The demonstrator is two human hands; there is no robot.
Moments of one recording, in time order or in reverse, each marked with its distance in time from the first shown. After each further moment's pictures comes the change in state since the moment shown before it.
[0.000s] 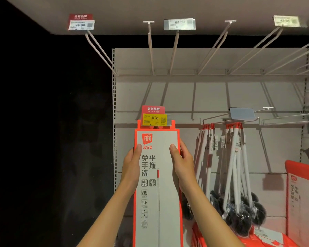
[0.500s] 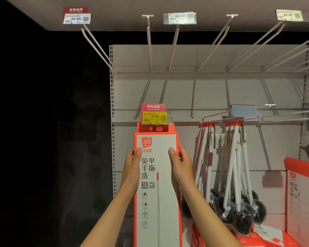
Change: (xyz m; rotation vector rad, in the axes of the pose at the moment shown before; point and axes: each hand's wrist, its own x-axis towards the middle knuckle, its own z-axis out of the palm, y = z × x) left_hand 0.010 -0.024 0.000 0.100 0.053 -0.032; right_hand 0.004 0.025 0.001 -0.046 0.035 -0.025
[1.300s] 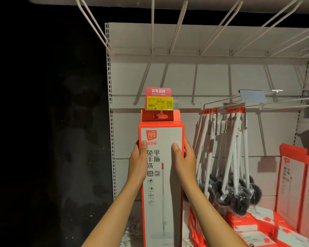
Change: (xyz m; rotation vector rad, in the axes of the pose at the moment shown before) left_hand -0.001 -0.018 0.000 0.049 -0.056 0.008; right_hand -0.009 0.042 0.005 -0.240 0.153 -0.066
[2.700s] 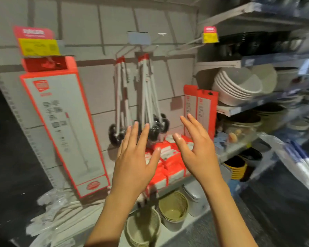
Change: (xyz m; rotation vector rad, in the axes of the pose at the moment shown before) left_hand -0.256 0.037 0.128 0.635 -0.403 0.466; right_hand -0.202 -0.122 -0.276 -0.808 0.114 -0.009
